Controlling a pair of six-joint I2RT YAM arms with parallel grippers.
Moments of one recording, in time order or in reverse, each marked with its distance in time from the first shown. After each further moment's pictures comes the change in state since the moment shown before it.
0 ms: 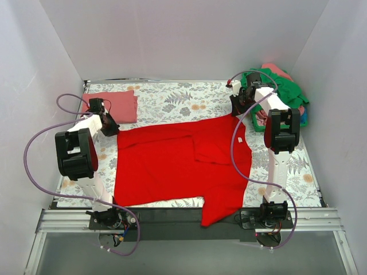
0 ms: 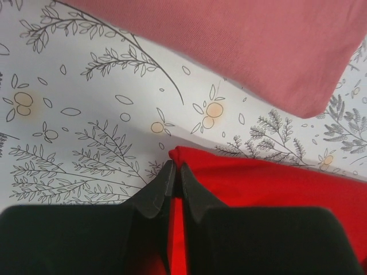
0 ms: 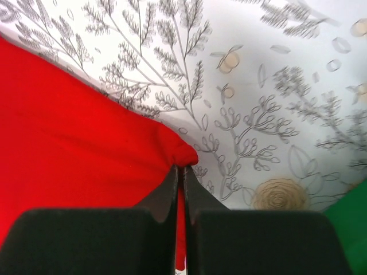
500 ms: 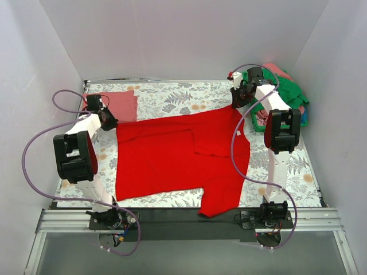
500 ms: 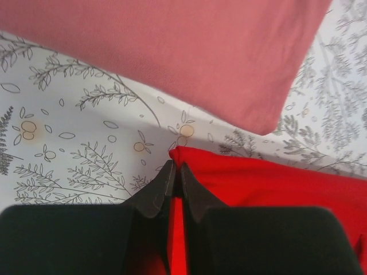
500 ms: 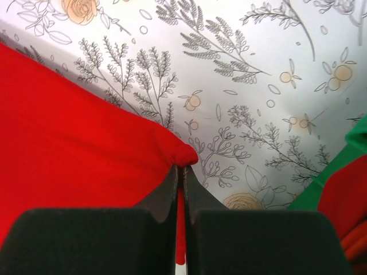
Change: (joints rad) left arm 0.000 -0.036 0.014 0.067 -0.005 -0.015; right arm 0.000 0.000 0.081 0.066 0.018 0.035
